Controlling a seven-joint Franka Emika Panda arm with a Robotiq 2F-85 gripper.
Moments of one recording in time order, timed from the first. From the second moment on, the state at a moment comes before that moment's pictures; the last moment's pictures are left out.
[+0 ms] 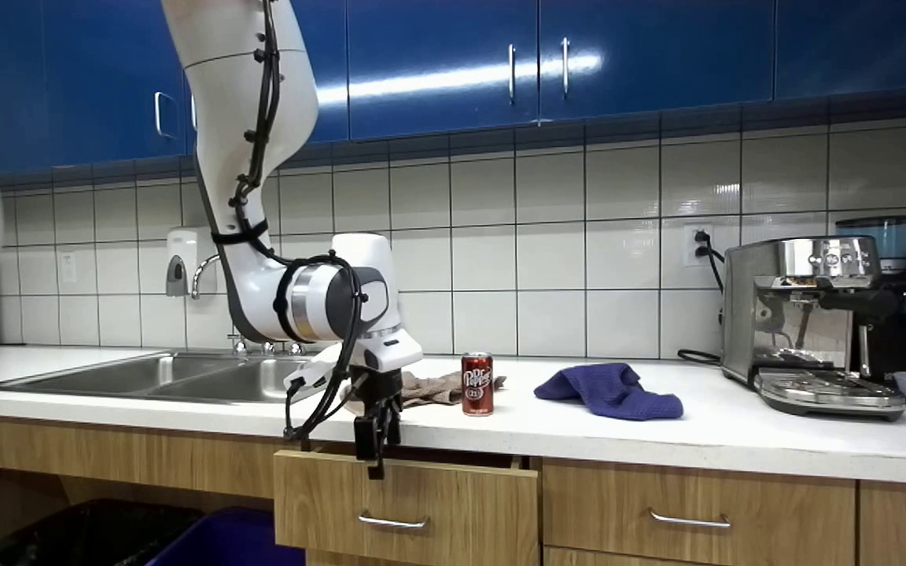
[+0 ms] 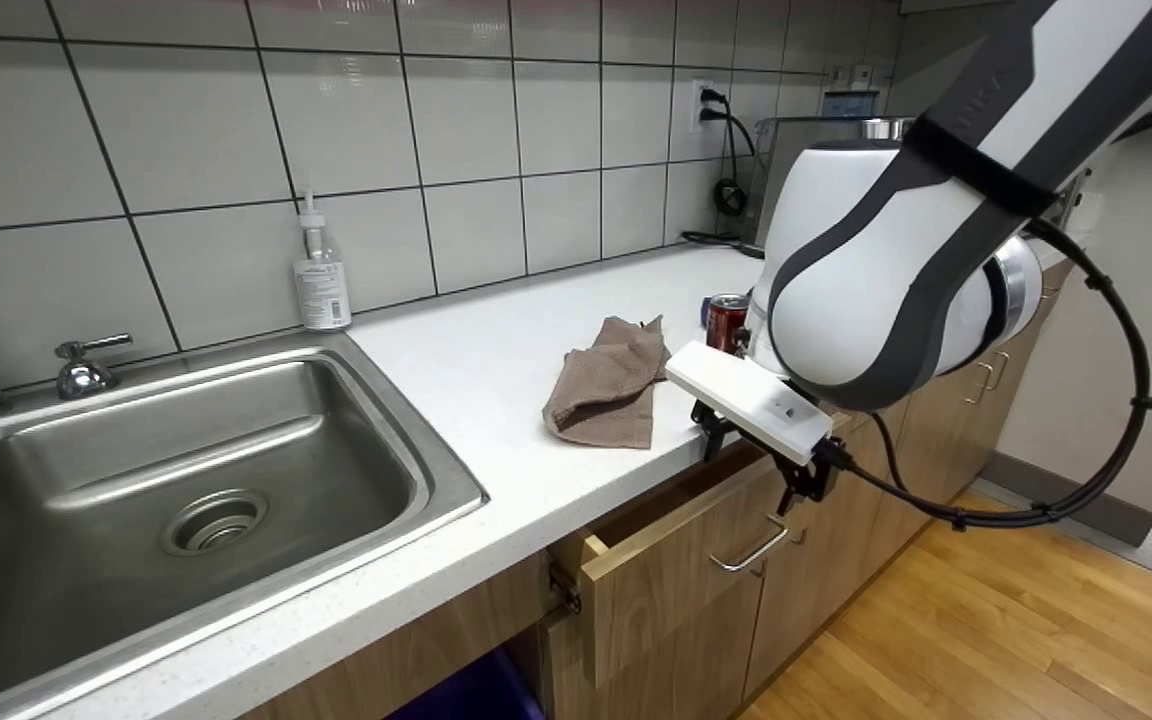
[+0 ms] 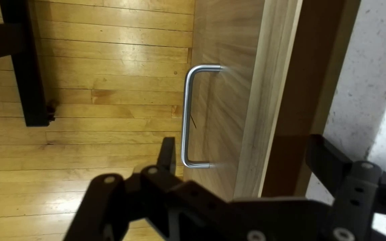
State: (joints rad) arm 0.16 0.37 -0.18 -2.35 0.11 2.87 1.32
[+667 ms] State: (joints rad) arm 0.19 0.37 -0.21 -2.40 0.11 2.95 1.33
